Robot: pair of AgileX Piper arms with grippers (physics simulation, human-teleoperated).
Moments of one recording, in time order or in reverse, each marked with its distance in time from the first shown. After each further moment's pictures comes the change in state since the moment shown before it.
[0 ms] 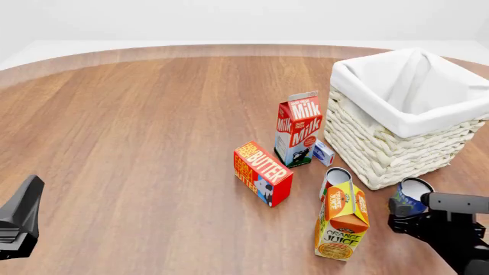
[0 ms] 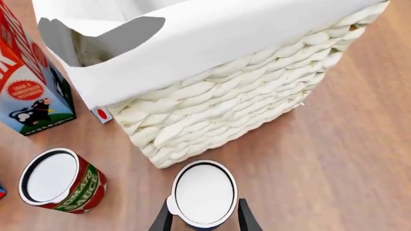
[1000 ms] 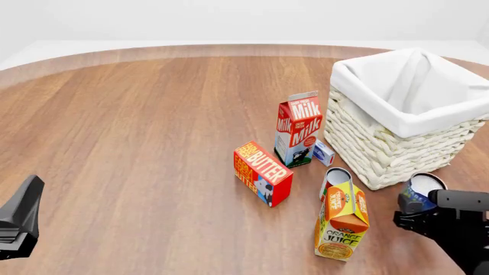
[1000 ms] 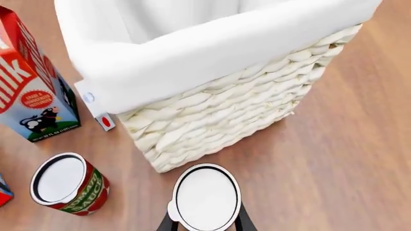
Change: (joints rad) left arm 0.000 0.000 0.000 0.000 0.000; right arm -0.011 -0.141 0.012 0.087 -0.015
